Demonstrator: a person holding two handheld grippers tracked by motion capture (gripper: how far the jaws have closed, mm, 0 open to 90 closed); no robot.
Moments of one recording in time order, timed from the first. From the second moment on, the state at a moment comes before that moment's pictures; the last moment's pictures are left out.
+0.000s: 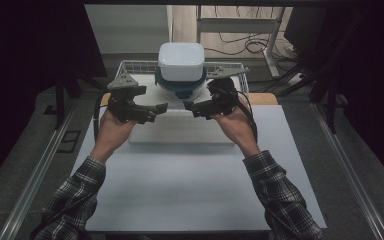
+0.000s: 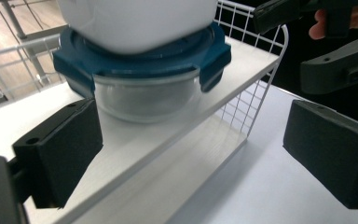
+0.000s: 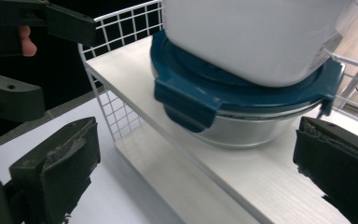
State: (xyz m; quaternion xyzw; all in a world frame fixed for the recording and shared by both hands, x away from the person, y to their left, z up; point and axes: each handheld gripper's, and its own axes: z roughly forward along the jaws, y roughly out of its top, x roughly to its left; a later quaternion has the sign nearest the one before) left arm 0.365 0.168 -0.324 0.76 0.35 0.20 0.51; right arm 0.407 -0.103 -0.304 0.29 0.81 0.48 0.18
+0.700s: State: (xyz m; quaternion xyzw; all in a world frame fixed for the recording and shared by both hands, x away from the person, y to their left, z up) left arm 0.336 0.167 -0.362 0.77 0.33 0.20 0.51; right arm 0.377 -0.117 -0.331 0.27 0.81 0.49 0.19
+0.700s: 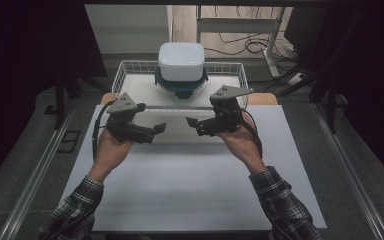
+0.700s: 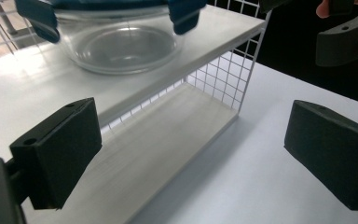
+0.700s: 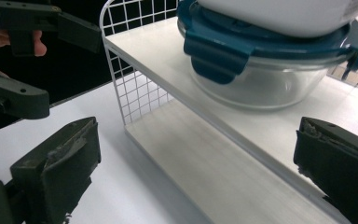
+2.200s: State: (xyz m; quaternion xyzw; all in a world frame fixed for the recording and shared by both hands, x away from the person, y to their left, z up) left arm 0.292 0.156 -0.454 0.78 0.34 0.18 0.50; right arm 0.333 -0.139 -0.418 0.28 0.81 0.48 0.18
